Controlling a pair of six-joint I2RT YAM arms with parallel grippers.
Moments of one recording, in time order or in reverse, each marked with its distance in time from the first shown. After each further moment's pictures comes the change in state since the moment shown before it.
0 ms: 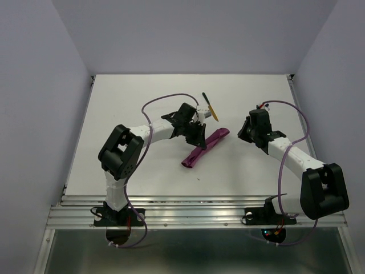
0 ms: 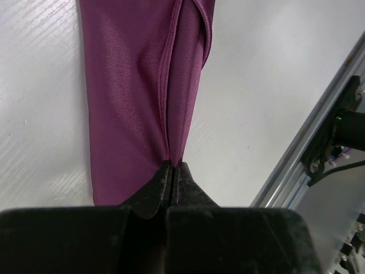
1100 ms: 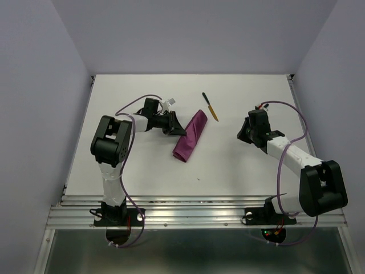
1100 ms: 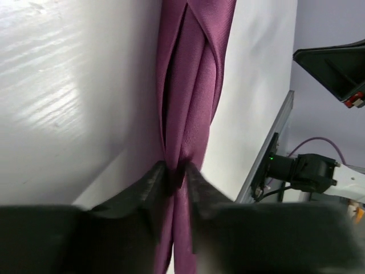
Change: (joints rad) left arm 0.391 0.101 -0.126 0.304 0.359 -0.224; right arm 0.000 0.027 0.000 0.000 -0.012 -0.007
